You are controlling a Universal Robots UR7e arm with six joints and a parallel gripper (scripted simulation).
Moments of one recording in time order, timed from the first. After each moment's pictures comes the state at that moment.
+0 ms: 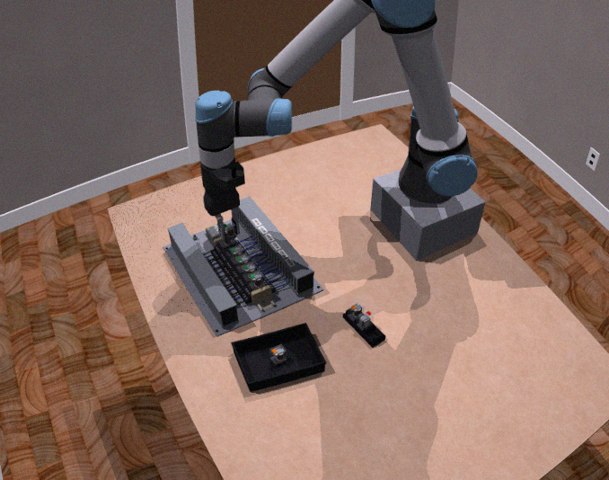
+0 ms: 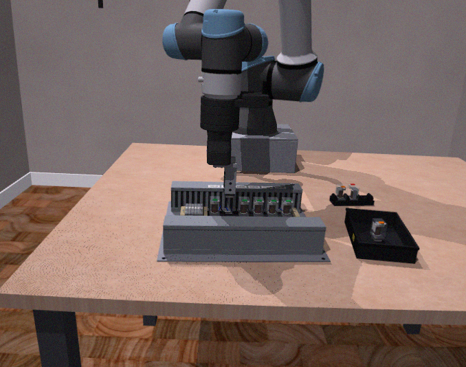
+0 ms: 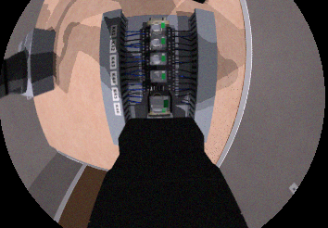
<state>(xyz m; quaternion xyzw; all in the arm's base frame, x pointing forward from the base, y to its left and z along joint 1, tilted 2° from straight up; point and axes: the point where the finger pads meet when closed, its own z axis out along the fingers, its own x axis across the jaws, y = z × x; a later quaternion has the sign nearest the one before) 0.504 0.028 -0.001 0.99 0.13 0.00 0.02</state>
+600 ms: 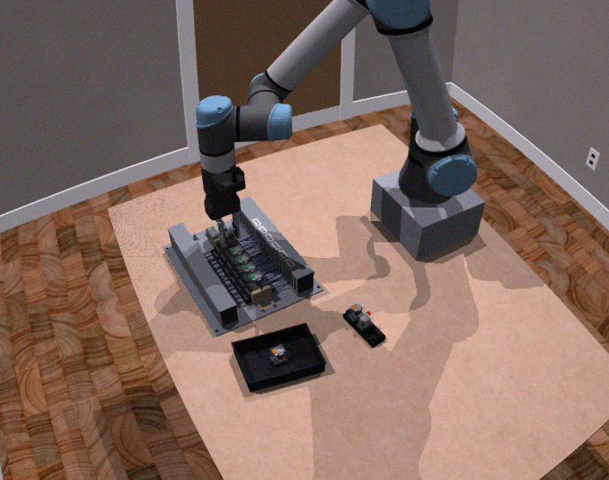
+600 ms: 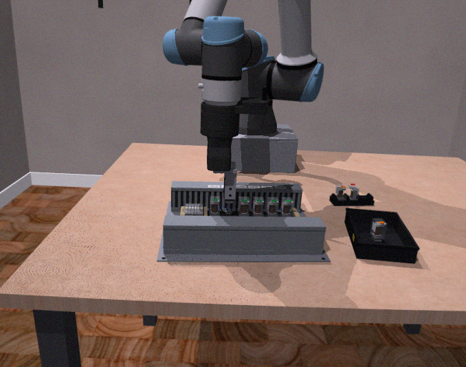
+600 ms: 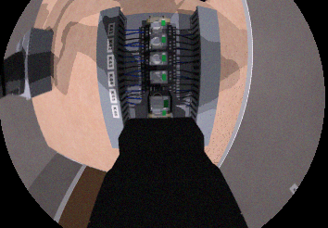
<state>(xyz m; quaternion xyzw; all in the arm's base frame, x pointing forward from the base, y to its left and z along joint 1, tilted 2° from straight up) 0.503 0.028 -0.013 0.99 0.13 0.00 0.02</state>
